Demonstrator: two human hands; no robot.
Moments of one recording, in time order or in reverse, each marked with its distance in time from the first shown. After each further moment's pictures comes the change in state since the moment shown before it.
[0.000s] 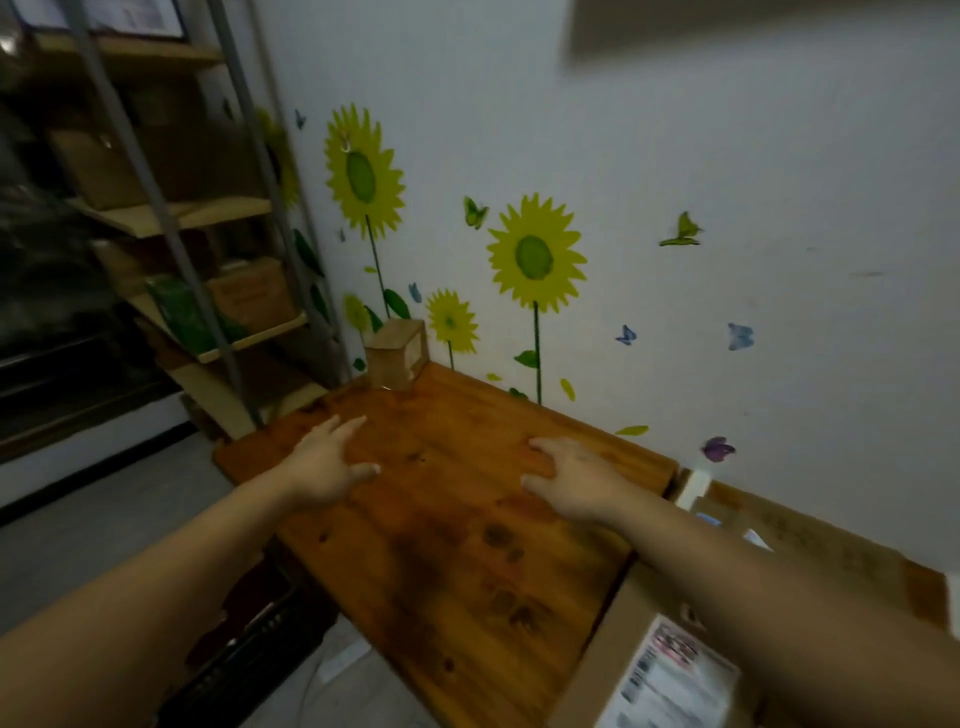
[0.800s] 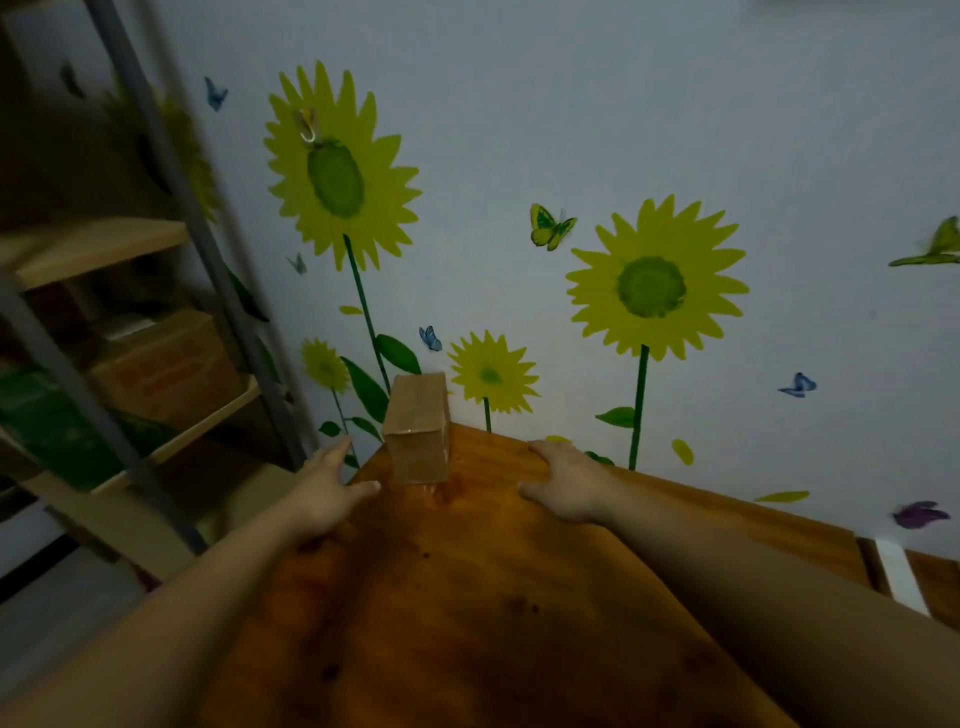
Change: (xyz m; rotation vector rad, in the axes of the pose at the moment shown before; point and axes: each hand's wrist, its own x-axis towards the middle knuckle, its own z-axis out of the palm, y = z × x) left_hand 0.390 -0.156 -0.096 -0.193 -0.132 0.083; right_hand 0.365 -0.149 0.044 0.020 0.052 0.246
